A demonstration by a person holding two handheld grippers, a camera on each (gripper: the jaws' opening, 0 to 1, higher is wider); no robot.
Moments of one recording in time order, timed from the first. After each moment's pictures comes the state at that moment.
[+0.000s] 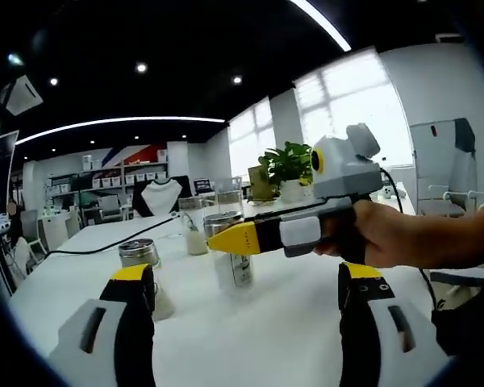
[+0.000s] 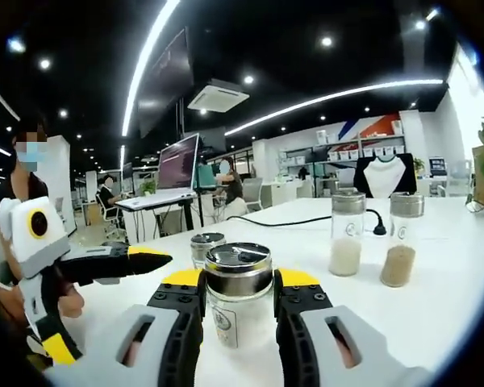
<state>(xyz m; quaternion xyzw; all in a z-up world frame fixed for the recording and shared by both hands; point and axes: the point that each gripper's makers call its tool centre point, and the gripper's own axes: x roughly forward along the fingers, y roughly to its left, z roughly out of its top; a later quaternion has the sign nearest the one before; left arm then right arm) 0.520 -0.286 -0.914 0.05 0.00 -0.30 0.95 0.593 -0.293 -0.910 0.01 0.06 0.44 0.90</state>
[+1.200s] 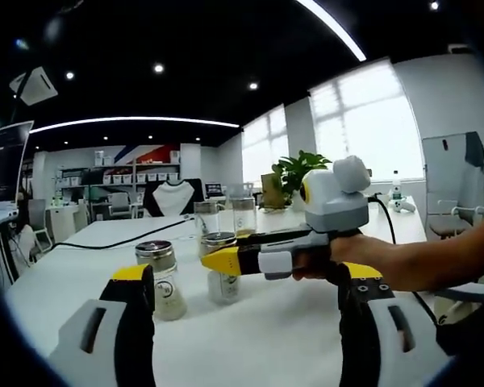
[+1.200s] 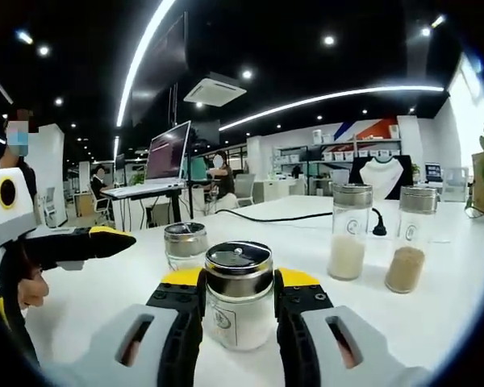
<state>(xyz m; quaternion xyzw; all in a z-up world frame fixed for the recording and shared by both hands) 0.523 -0.274 -0.906 0.02 -0.01 -0.27 0.96 0.615 -0.276 -0.926 0.00 0.05 0.42 0.90</state>
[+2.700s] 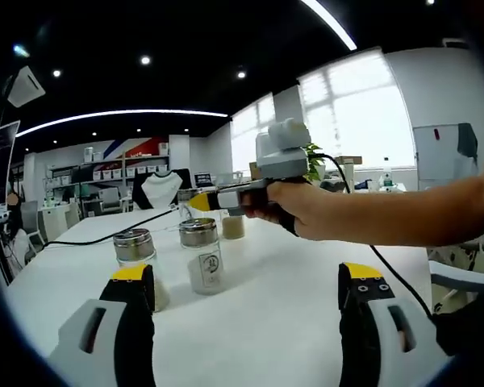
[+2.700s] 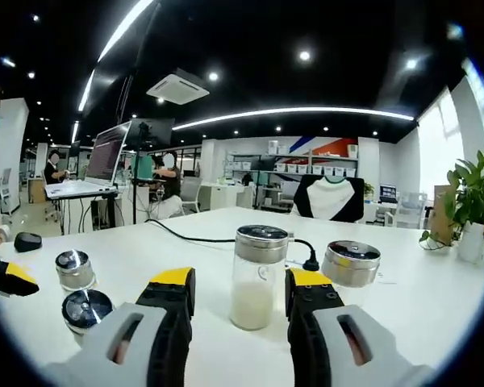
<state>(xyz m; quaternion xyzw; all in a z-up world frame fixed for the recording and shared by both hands) 0.521 -0.293 -0.923 0.04 0.02 -0.30 0.95 0.729 -0.331 -0.890 -0.06 0.03 0.28 0.96</state>
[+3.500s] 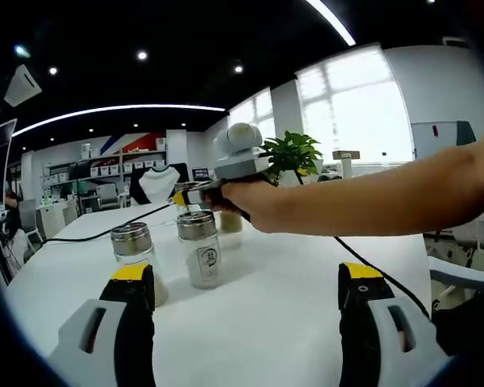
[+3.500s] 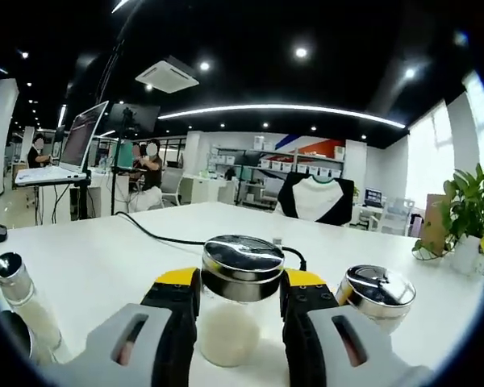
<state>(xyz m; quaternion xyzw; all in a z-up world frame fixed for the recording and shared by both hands) 0.521 -0.292 -0.929 0.05 0.03 -0.30 0.95 0.780 -0.321 -0.893 -0.08 0.03 0.24 0.97</state>
